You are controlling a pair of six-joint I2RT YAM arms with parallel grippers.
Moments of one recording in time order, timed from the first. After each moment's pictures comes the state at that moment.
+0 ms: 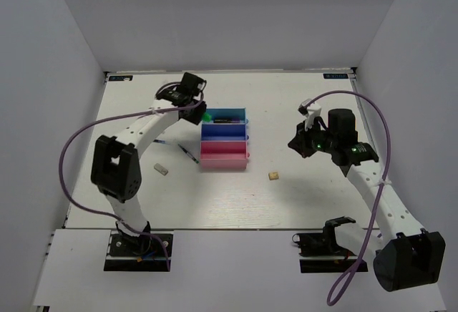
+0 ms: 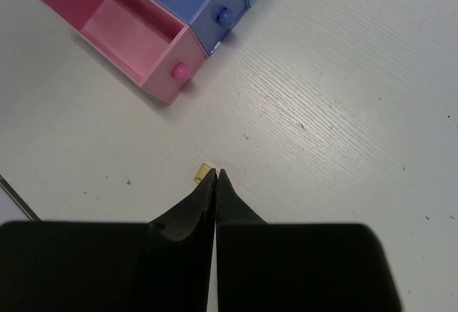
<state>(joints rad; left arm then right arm) -0.42 1.73 1.44 -0.73 -0.27 -1.48 0.22 1.03 0.84 -0.46 -0.53 -0.16</state>
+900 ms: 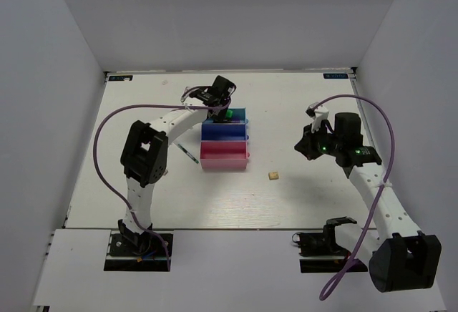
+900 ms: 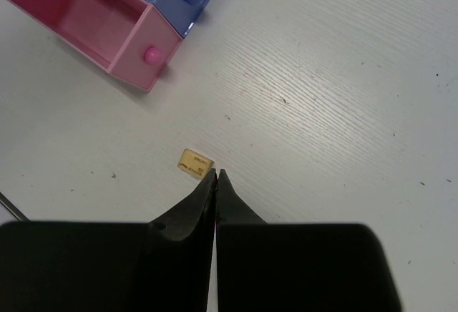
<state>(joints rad) -0.59 2.05 1.70 -0.63 -0.42 -1.68 0.14 1.01 0.79 -0.47 -0.54 -0.16</state>
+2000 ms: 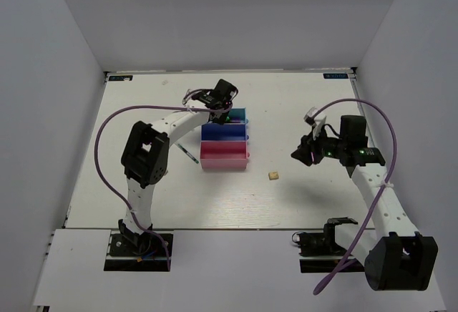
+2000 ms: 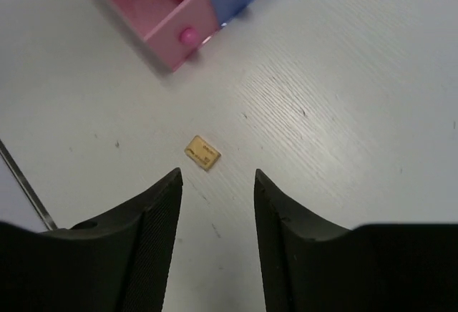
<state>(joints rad) -0.61 2.05 1.68 -0.65 -0.44 -1.68 0.06 1.01 0.78 -0.52 -0.74 -0.37</state>
